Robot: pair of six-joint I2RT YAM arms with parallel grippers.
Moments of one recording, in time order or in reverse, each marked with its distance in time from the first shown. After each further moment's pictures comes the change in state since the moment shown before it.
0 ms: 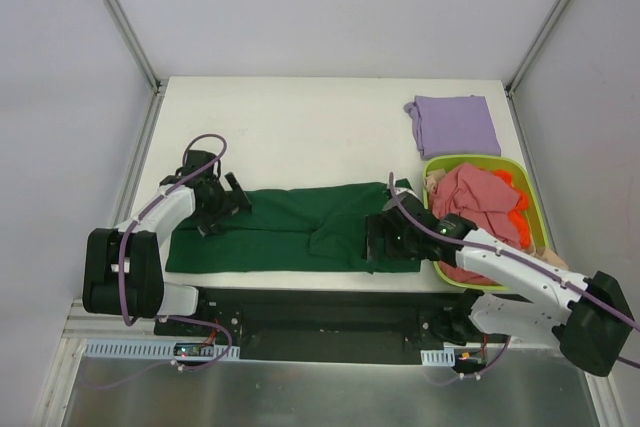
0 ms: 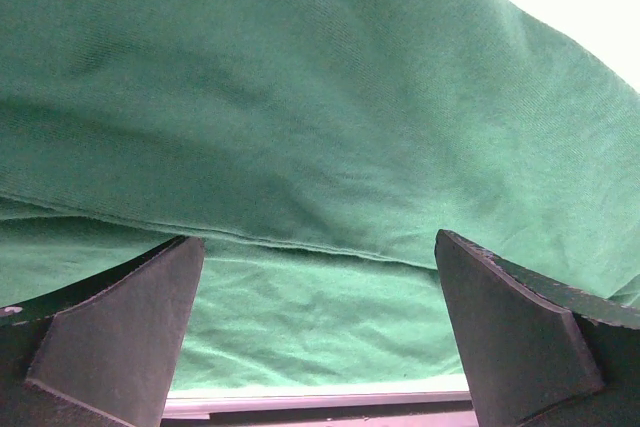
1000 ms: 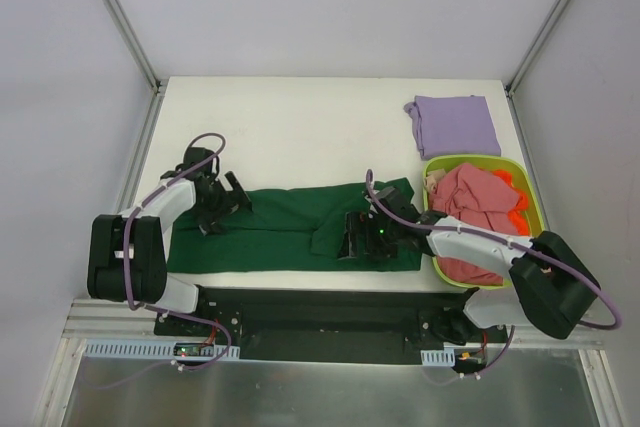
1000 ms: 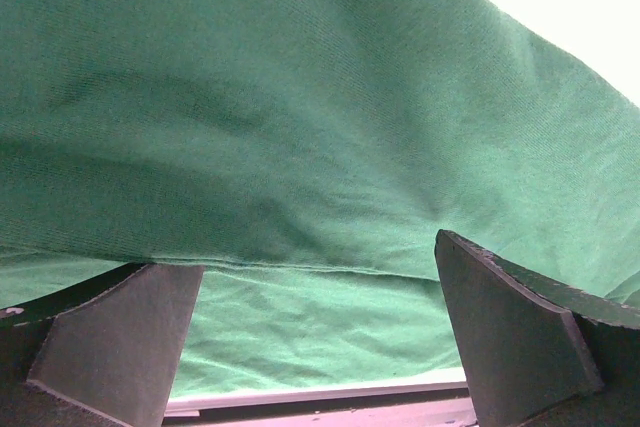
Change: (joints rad) left arm 0.032 0.082 0.033 0.002 0.050 0.000; right arm -0.076 0.262 -0.068 0.442 -0.343 -0.003
